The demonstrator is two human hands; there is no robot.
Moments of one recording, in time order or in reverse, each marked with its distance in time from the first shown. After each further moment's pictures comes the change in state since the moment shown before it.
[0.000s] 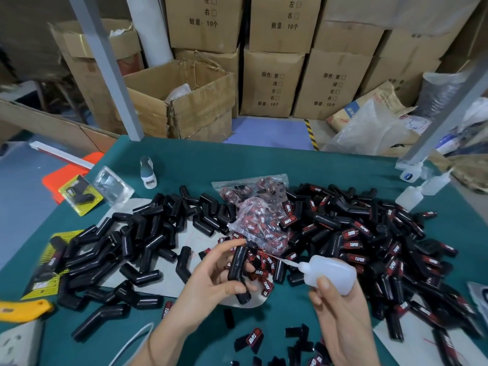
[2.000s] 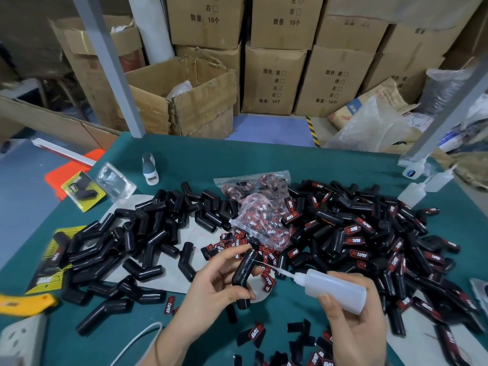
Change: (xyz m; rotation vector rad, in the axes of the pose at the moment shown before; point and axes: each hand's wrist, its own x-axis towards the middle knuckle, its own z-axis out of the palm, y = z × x) left_hand -0.015 -0.005 0.008 0.052 -0.014 0.069; right_hand -0.036 -0.007 0.013 -0.539 0.065 -0.479
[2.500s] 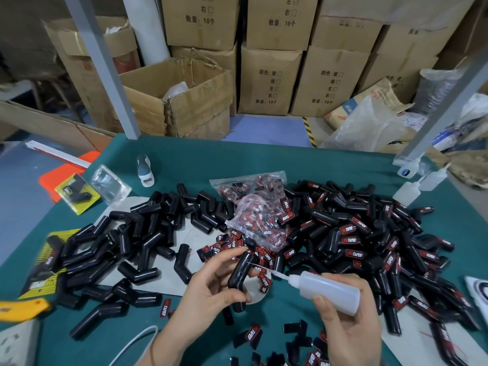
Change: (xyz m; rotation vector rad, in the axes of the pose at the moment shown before) left_hand 0.000 -0.003 0.000 0.030 -0.001 -0.007; right_hand 0.000 0.001 0.000 0.022 -0.016 -0.028
